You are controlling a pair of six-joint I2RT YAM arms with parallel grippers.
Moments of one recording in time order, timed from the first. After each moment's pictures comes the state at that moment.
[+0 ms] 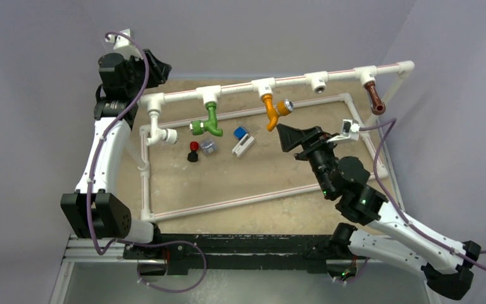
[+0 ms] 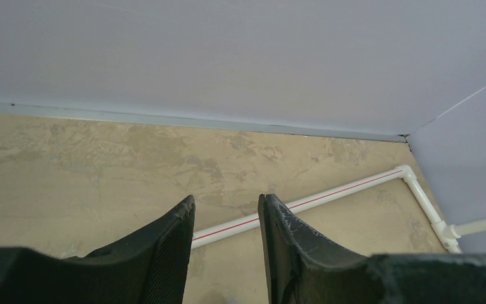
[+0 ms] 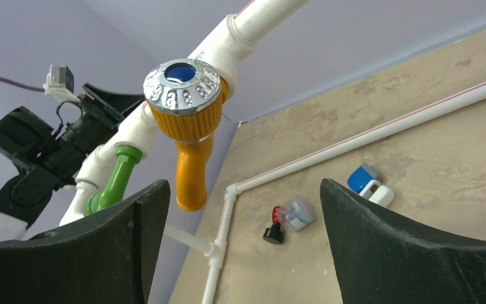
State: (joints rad) left arm 0.03 1.44 1.45 -0.16 0.29 -0.36; right arm 0.95 0.74 0.78 0.11 0.63 0.71
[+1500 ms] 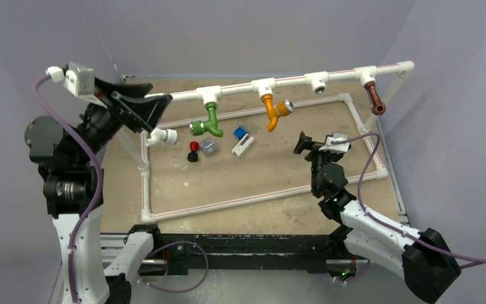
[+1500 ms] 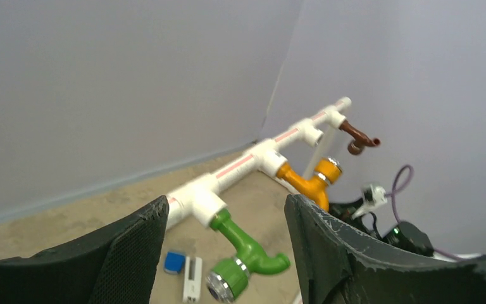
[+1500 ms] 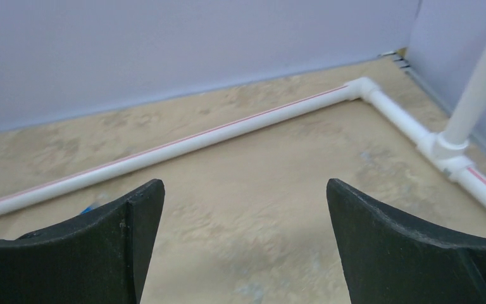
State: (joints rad) left arm 0.04 0.90 1.53 -0.32 0.65 -0.45; right arm 0.68 0.89 0.31 0.68 0.75 0.11
